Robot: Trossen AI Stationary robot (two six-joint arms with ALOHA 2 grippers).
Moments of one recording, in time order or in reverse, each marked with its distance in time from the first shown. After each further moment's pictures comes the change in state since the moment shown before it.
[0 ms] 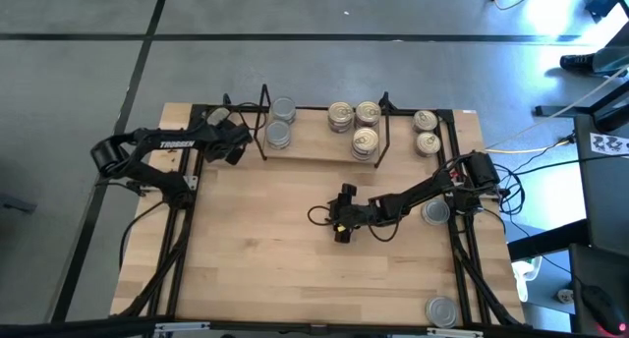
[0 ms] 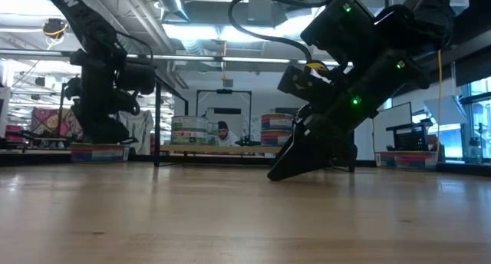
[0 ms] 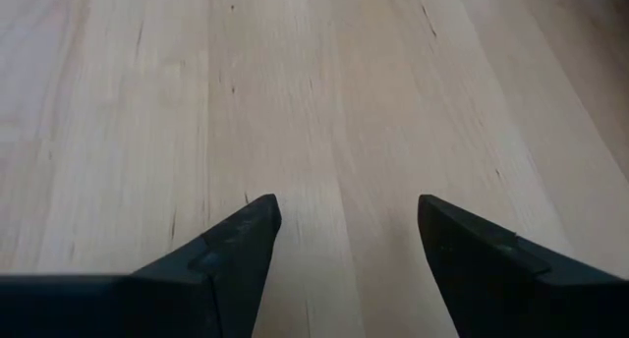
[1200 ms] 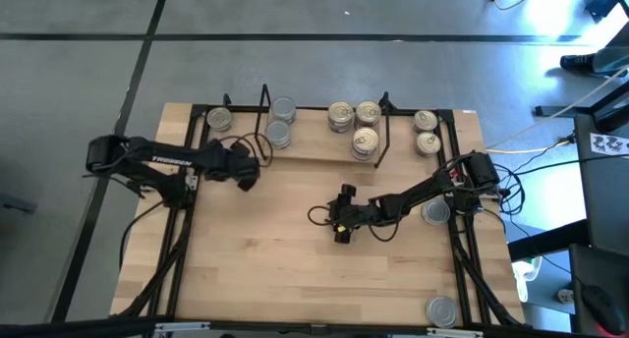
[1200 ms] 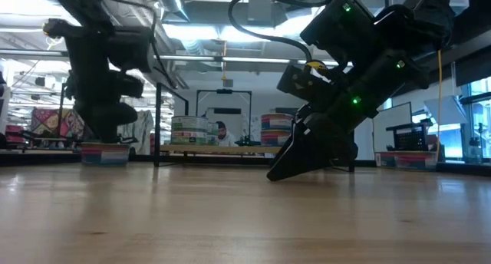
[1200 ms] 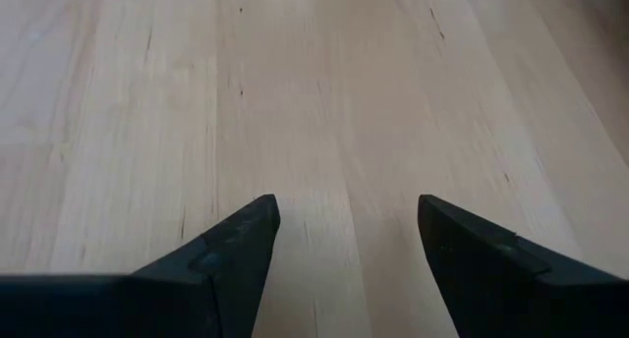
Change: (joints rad) left arm -0.453 -0.054 0.021 -0.127 0.212 -0.350; right arm -0.001 0.000 0.001 0.005 -0.014 -0.002
